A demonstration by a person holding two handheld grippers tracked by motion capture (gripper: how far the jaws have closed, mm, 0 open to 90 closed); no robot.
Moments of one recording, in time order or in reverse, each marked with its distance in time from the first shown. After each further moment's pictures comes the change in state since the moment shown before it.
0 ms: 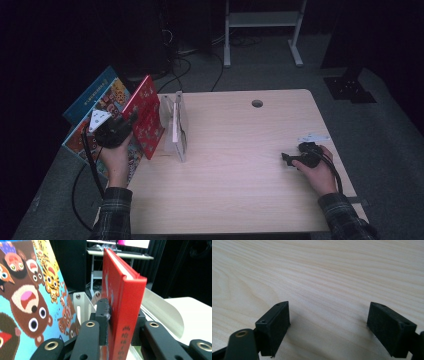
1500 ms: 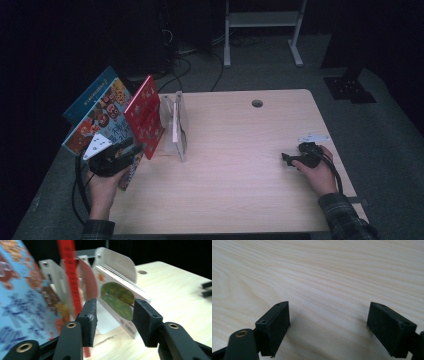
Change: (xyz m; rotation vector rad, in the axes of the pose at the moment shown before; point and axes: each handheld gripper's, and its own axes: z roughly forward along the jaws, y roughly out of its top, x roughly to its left) left arm -0.023 -0.029 -0.058 0.167 -0.200 0.134; right arm 0.000 0.000 0.000 0.000 0.001 -0.001
